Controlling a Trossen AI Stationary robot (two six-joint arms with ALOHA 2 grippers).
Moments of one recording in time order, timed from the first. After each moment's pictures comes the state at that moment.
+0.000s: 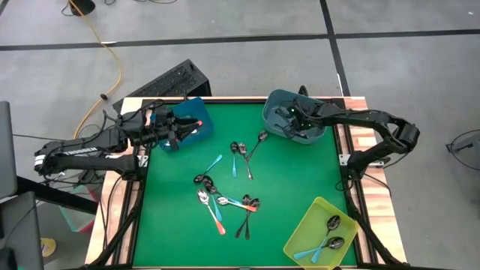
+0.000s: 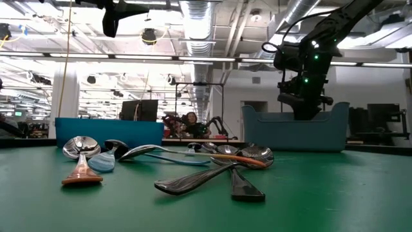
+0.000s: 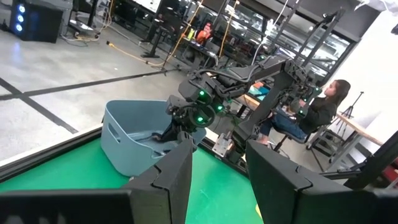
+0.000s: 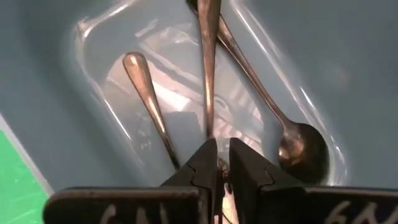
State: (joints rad) left arm 0.23 0.71 0.68 -0.01 -0.10 -0.48; right arm -0.62 1.43 0.83 -0.55 0.25 0.29
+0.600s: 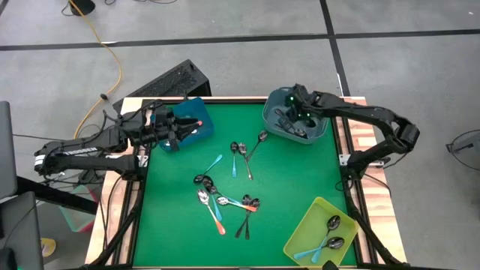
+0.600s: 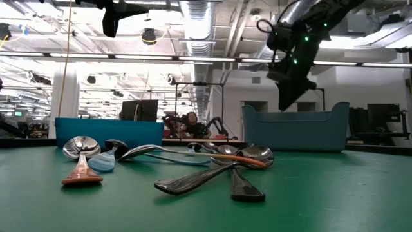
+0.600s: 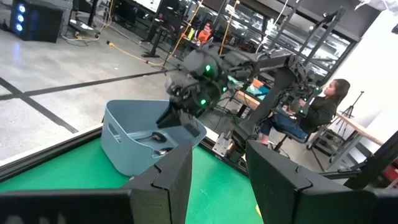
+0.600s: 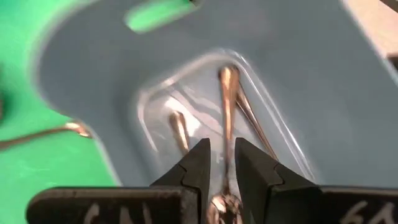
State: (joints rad) left arm 0.23 0.71 0.68 -0.01 -0.10 -0.48; right arm -0.62 1.43 1.03 -0.63 0.18 0.19
